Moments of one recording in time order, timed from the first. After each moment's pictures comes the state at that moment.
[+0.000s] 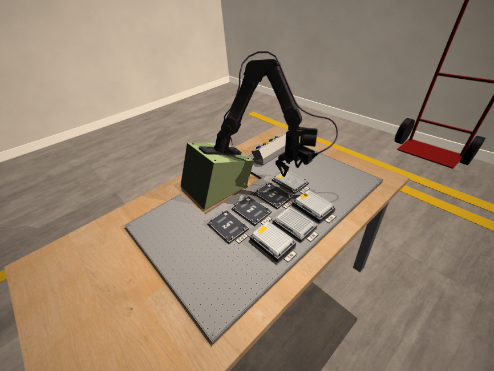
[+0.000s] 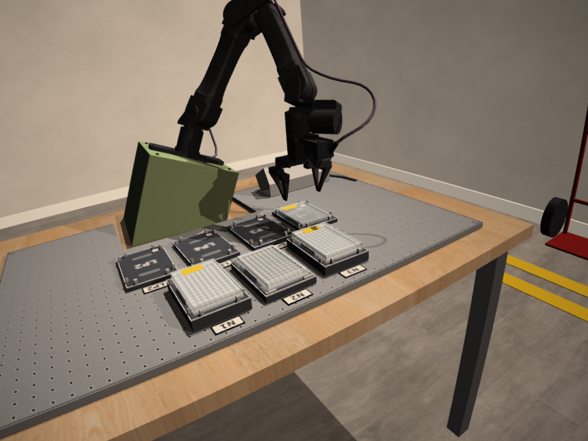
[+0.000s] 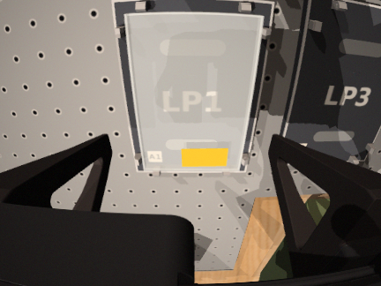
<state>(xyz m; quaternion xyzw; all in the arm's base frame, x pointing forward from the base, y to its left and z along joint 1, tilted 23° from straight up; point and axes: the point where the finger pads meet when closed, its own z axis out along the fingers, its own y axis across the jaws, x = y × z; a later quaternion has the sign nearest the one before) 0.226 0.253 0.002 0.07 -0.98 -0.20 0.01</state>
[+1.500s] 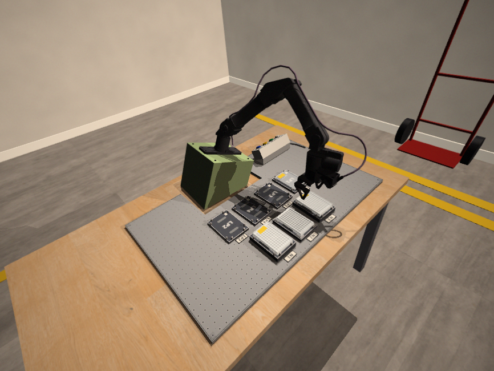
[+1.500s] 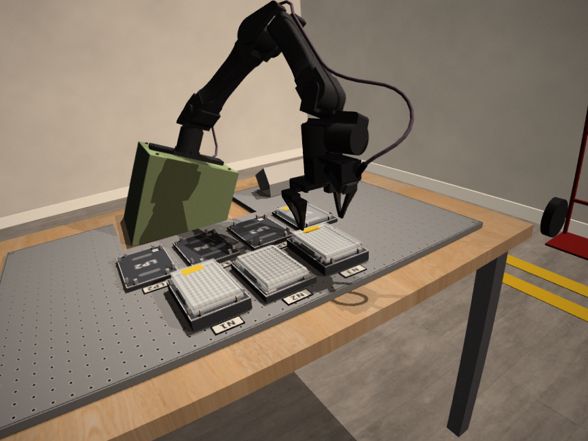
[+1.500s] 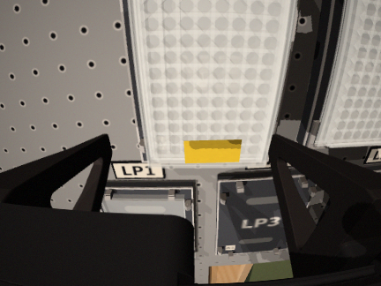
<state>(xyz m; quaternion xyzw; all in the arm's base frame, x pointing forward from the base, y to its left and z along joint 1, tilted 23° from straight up) 0.389 0.229 -0.021 0.05 -0.98 -0.20 0.01</state>
